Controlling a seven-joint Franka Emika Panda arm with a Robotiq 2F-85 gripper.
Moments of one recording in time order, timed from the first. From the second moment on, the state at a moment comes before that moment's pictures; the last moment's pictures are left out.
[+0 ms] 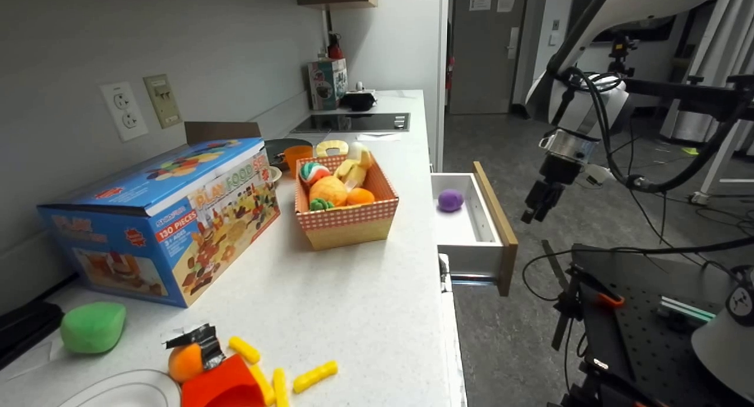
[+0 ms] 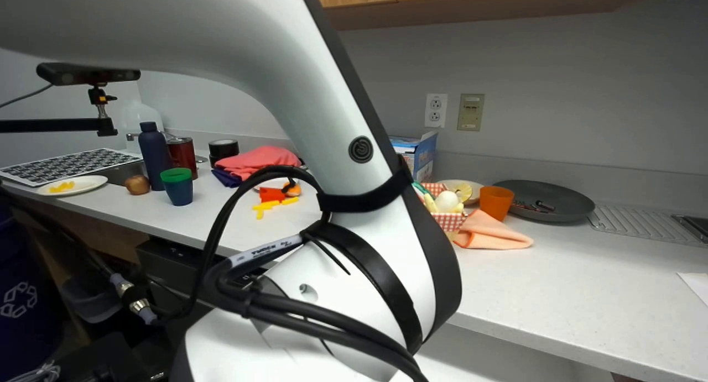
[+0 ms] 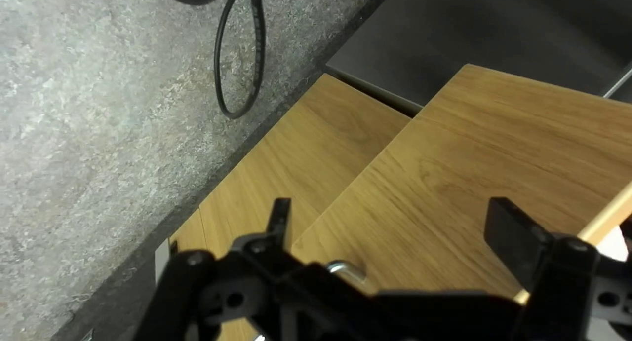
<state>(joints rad) -0.66 0.18 -0.20 -2.61 0.88 2.56 -1.21</state>
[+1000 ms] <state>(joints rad) -0.55 0.04 -0.24 -2.62 0.88 2.57 -1.21</state>
